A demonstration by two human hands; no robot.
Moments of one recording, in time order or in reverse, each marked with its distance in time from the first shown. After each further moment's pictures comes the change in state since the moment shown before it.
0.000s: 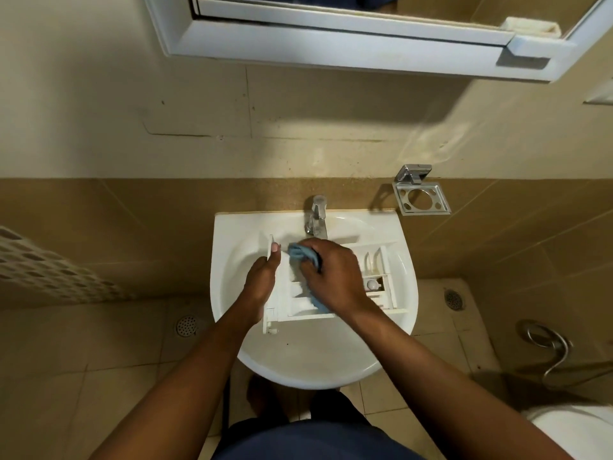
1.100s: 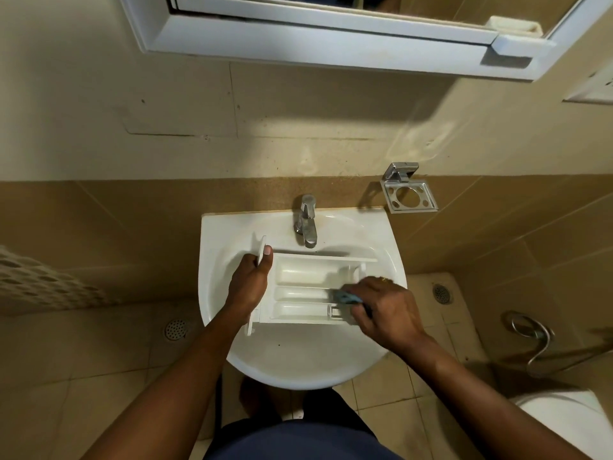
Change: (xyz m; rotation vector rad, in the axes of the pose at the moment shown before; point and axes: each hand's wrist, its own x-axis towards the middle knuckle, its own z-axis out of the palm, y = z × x) left_hand -0.002 -0.001 -0.002 0.268 0.122 0.112; right_hand -0.073 0.066 -0.069 -0.399 -0.129 -0.161
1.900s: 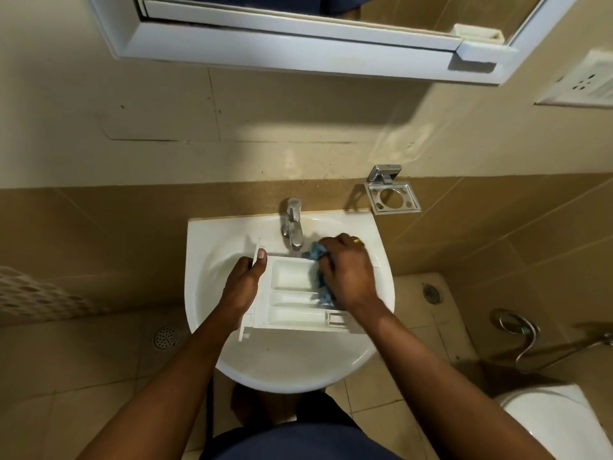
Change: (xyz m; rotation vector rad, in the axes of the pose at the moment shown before) left_hand -0.007 0.005 0.007 -0.174 -0.100 0.007; right_hand 0.075 -0.004 0.020 0.020 0.162 0.244
